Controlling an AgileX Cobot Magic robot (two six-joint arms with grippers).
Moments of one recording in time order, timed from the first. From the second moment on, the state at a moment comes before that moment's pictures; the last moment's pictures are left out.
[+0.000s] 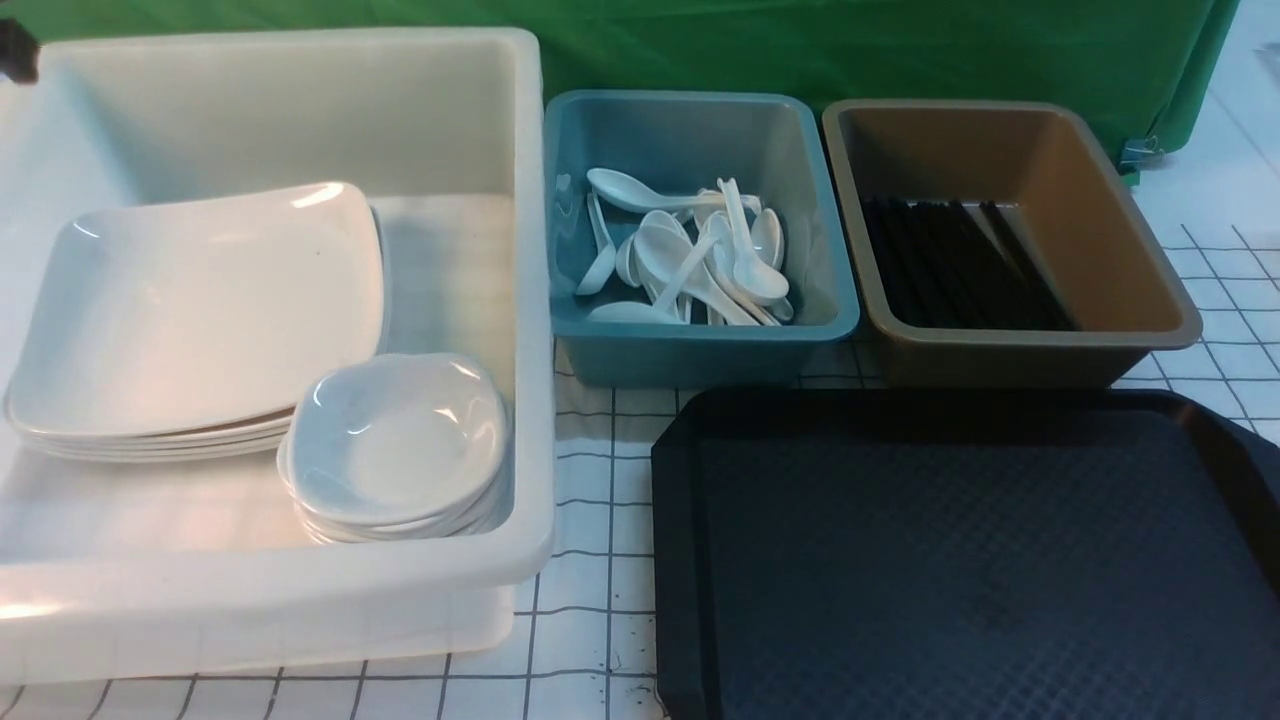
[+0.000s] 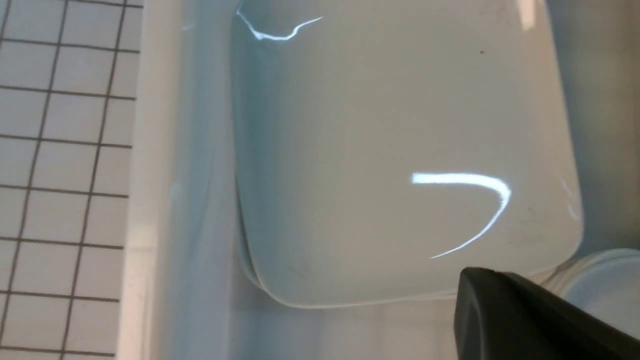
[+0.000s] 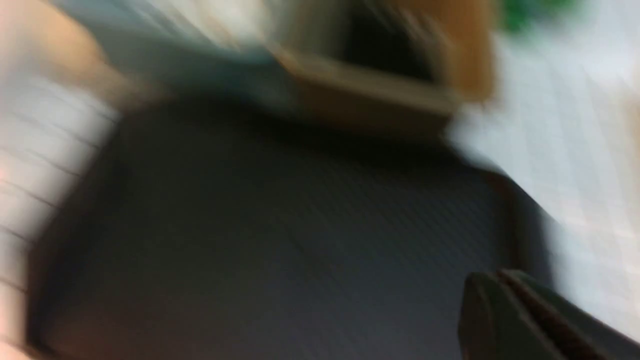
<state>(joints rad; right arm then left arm) 0.44 0.21 -0.53 -0.16 0.73 0.08 0.24 1.58 -1.63 -0.10 1.15 0.10</state>
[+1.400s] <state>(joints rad) 0.28 0.09 -0.08 -0.12 0.30 0.05 0.24 1.55 -1.63 -0.35 1.22 0.18</state>
